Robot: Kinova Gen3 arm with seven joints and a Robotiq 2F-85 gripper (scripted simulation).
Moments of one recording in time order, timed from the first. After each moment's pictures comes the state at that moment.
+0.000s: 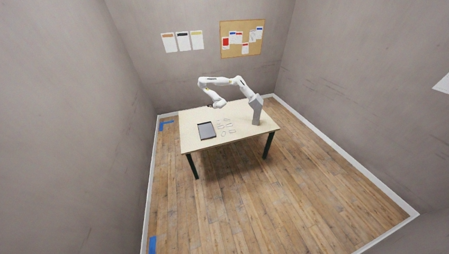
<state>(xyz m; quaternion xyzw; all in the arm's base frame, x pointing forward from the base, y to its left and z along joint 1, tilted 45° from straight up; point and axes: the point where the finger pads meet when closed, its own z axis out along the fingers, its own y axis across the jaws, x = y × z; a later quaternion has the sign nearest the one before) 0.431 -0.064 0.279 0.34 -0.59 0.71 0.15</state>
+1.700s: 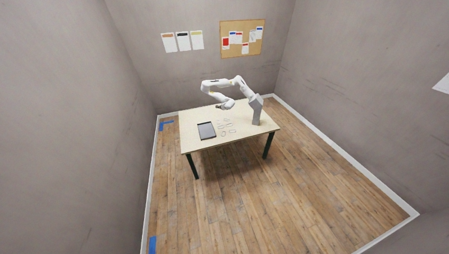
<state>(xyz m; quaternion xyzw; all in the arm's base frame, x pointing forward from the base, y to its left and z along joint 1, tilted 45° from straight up) 0.373 0.012 0.201 0.31 -0.65 0.69 0.10</state>
